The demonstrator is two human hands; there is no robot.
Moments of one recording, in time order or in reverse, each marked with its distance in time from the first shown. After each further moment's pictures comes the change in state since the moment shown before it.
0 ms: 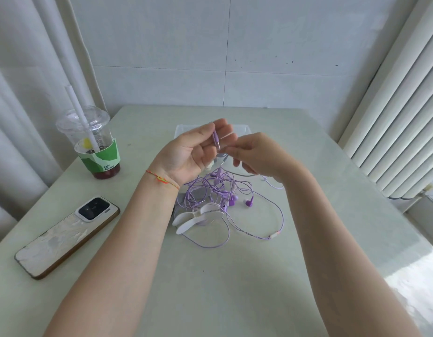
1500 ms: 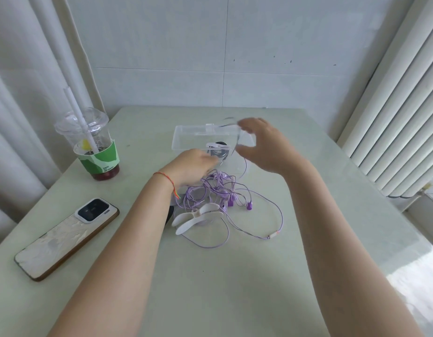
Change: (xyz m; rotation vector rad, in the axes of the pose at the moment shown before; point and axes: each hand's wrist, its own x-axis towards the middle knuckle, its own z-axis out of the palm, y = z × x) left_hand 0.011 -0.013 -0.018 1.390 0.206 -0.155; right_hand 0.002 0.003 -0.014 -0.398 0.212 -0.081
